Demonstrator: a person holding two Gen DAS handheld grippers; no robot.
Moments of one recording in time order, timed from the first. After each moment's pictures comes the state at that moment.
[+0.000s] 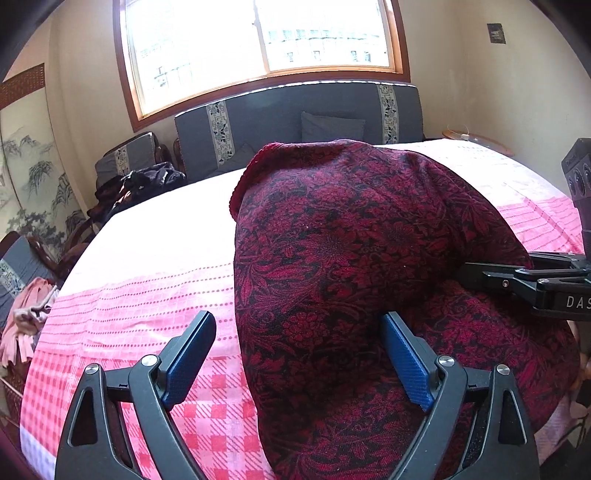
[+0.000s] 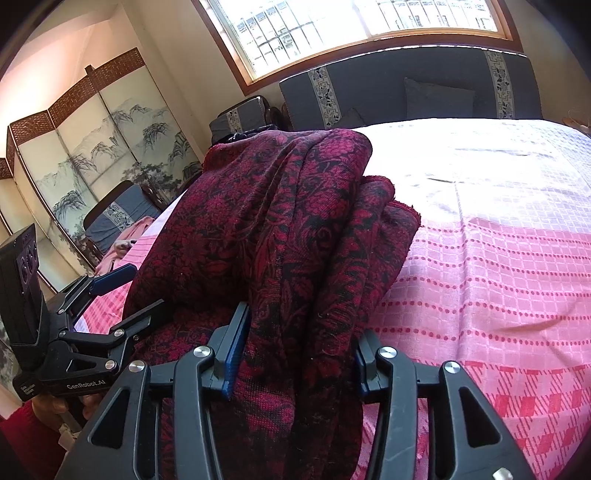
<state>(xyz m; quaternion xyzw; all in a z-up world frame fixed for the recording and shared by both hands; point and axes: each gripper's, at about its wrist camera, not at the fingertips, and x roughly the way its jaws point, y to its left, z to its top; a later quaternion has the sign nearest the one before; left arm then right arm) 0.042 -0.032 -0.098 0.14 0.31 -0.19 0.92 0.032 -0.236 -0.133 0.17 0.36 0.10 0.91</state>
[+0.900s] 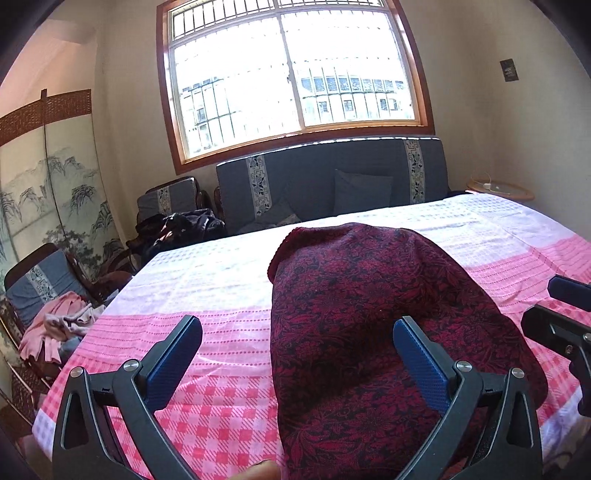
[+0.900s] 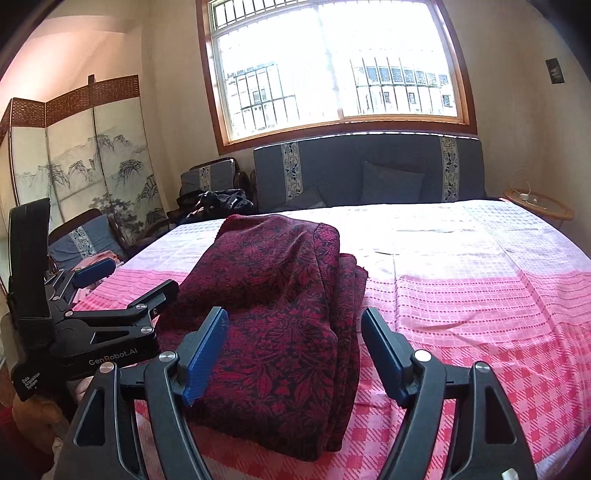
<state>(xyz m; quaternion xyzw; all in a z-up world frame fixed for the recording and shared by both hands) -0.025 -0.026 -0.041 0.11 0.20 -0.14 0.96 -0.068 -0.176 -0.068 0.09 0.23 -0.03 0.97</state>
